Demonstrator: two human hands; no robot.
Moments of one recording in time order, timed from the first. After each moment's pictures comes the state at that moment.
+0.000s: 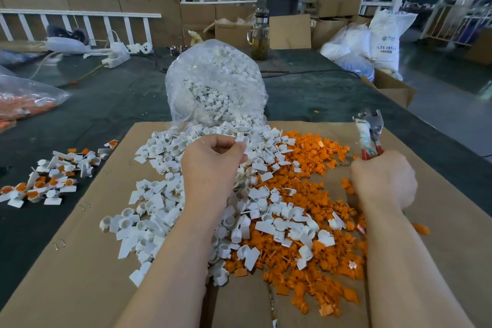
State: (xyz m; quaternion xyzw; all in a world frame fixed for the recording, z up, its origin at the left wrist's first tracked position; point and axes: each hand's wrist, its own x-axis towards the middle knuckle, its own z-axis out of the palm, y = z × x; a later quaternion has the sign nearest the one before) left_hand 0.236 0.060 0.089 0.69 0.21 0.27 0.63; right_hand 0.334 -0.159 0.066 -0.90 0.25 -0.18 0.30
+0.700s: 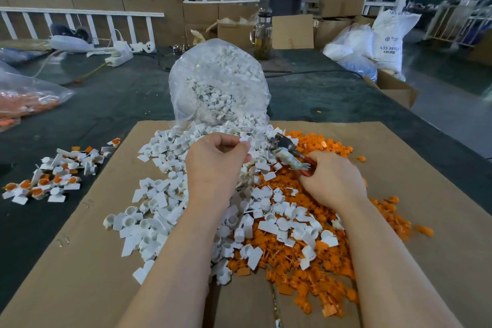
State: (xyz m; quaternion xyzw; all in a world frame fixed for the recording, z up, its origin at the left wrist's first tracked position) left_hand 0.236 0.060 0.090 0.70 0.21 0.26 0.64; right_hand 0.321 -0.113 0.062 -0.97 -0.13 -0.08 0.17
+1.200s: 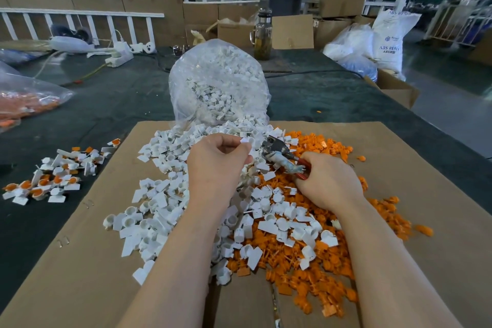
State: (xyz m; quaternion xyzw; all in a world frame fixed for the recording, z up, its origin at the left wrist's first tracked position) left_hand 0.236 0.059 0.090 0.70 0.21 0.25 0.64; right_hand 0.316 -0.108 0.065 -0.97 -0.17 -0.07 0.15
